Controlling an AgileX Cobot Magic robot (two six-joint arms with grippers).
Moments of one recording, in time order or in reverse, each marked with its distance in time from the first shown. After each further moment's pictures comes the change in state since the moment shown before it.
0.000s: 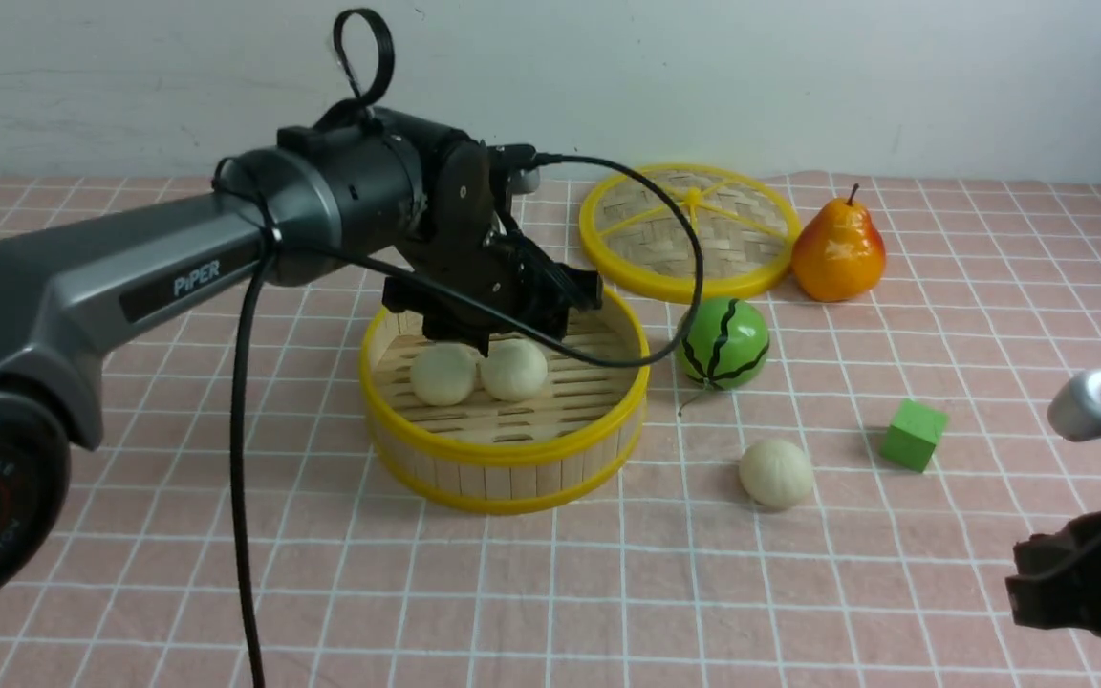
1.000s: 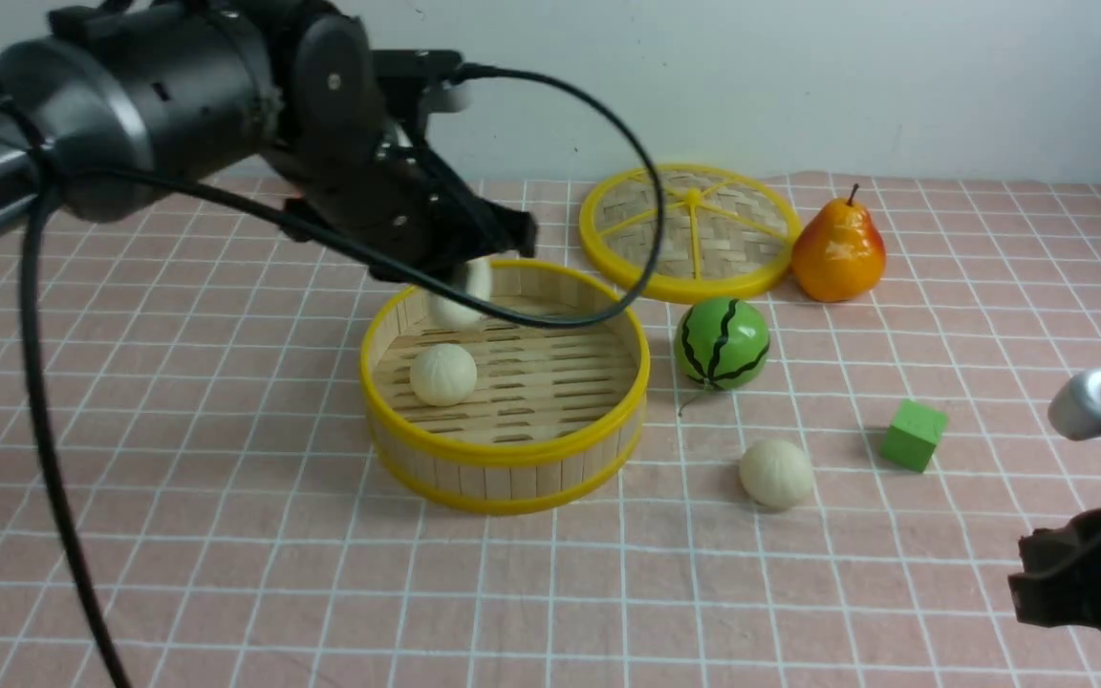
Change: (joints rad) right arm 0.000 0.000 0.001 -0.037 -0.020 0.017; left arm 0.012 -0.208 0.115 0.013 0.036 0.113
